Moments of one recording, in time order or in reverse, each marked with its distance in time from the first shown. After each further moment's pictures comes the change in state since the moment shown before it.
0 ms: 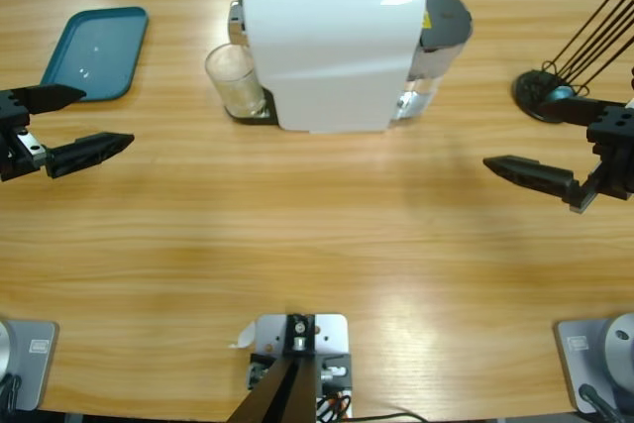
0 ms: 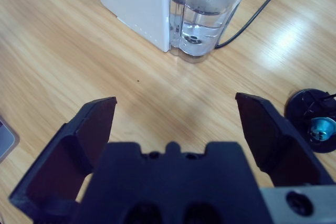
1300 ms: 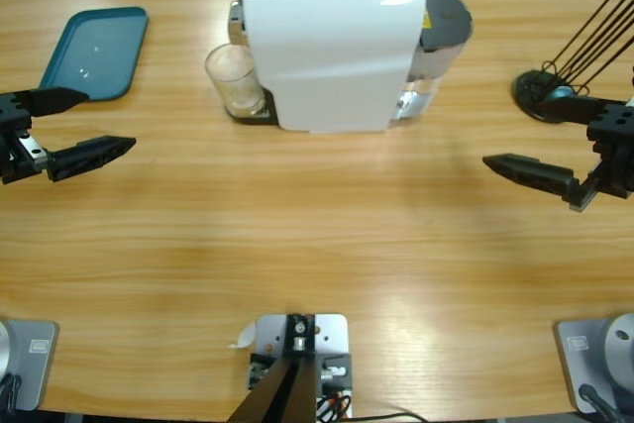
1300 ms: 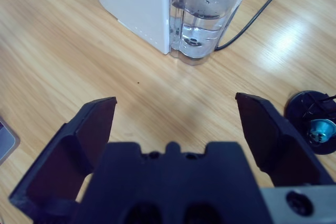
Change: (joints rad) arm 0 0.000 0.000 0.006 -0.004 -0.017 0.000; arm 1 0.000 0.000 0.000 -0.006 0.000 0.000
